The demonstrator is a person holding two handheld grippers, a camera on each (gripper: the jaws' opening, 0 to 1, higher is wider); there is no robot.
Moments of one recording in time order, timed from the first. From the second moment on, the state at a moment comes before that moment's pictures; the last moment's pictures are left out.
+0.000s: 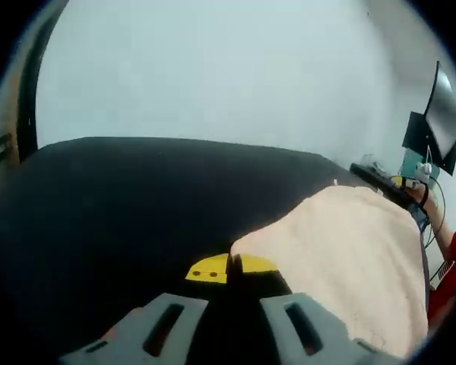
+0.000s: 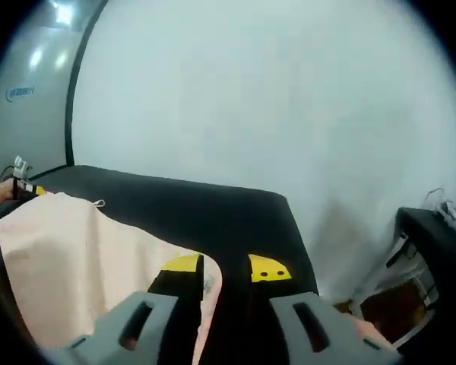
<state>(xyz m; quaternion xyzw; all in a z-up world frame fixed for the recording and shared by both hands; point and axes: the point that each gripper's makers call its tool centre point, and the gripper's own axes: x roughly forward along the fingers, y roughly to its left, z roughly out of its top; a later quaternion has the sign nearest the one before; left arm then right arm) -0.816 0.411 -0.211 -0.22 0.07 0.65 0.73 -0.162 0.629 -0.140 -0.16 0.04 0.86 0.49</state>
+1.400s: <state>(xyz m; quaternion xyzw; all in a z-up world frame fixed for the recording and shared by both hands) -0.830 0.421 -0.220 -0.19 0.03 0.69 0.70 -0.225 0.725 -0.225 -0.24 0.06 0.86 0.44</state>
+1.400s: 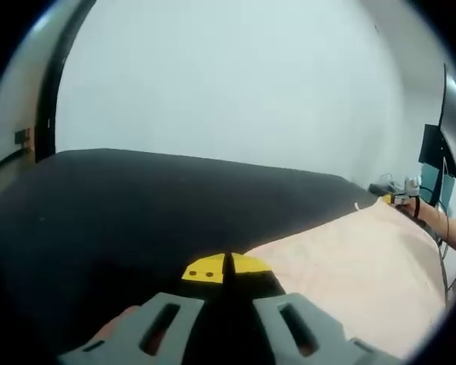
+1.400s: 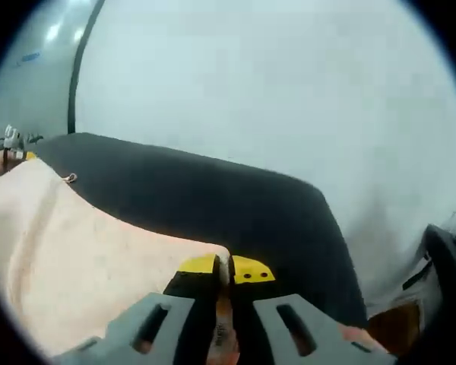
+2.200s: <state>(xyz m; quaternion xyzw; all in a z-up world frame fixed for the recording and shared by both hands) -0.829 0.439 -0.210 -0.22 0.03 0.66 0.72 -0.237 0.729 -0.219 -0.20 0.12 0.88 0.41</state>
